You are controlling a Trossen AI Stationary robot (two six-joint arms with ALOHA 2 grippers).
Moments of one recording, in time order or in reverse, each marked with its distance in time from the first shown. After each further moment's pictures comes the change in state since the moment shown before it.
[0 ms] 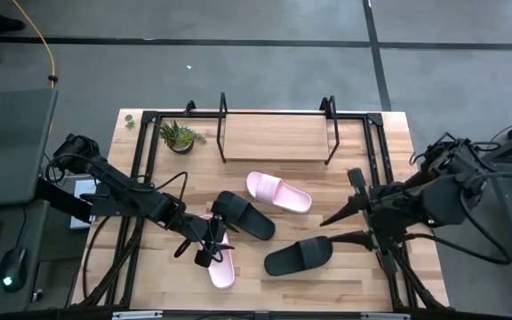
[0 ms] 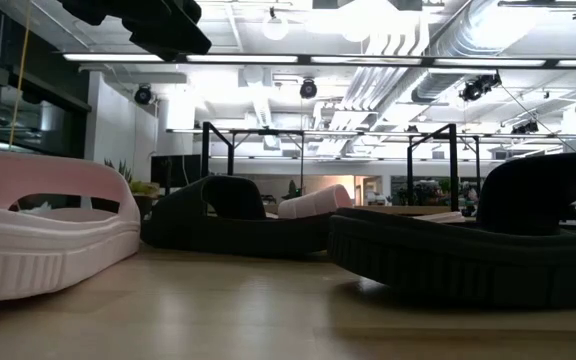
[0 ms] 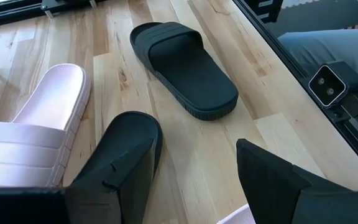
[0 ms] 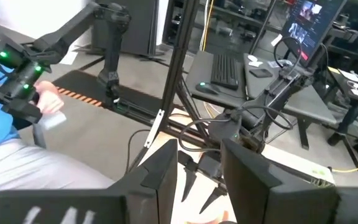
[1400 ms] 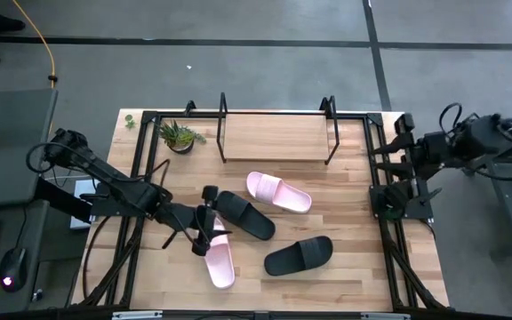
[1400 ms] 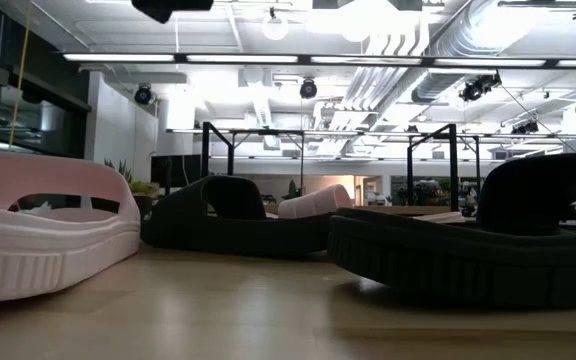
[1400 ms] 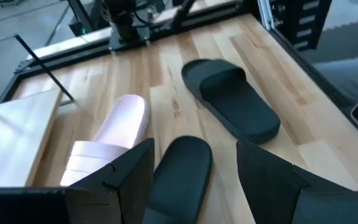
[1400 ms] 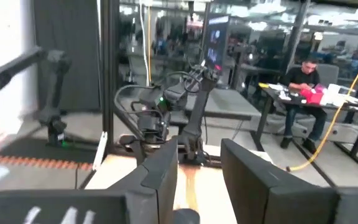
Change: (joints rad) left arm 0.001 -0.170 -0.001 -0.054 -0.168 0.081; right arm -0.096 -0.873 -0.999 0.429 0.121 -0.010
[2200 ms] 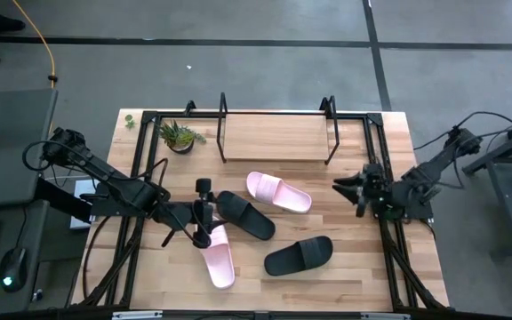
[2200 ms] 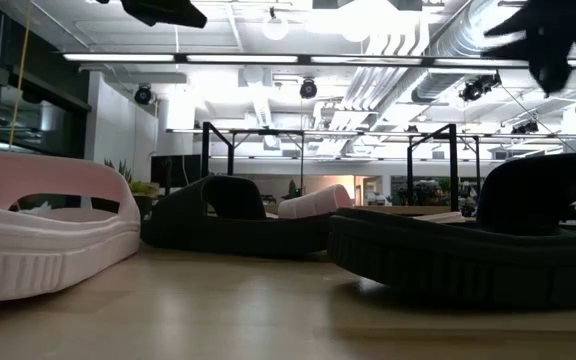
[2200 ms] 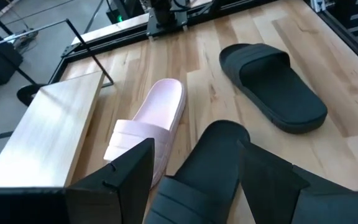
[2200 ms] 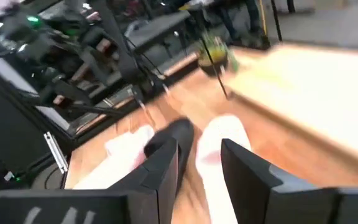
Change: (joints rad) left arm 0.000 -0.022 0.000 -0.097 -0.148 -0.026; right arm 0.000 -0.225 -0.863 0.287 0.312 0.899
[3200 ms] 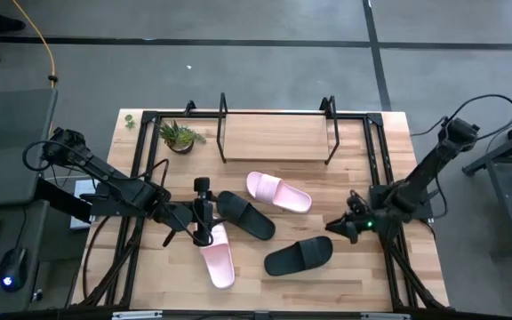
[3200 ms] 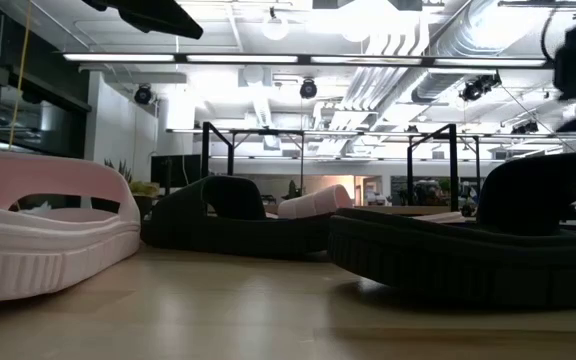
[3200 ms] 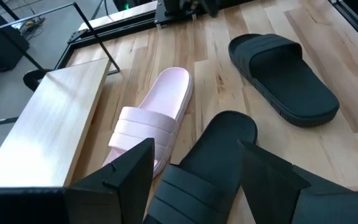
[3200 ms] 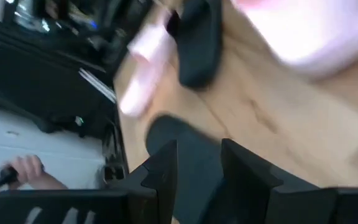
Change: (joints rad) left arm 0.000 0.001 0.000 -0.039 -0.025 -0.053; right arm 0.218 0.419 -0.167 0.357 -0.213 0.644
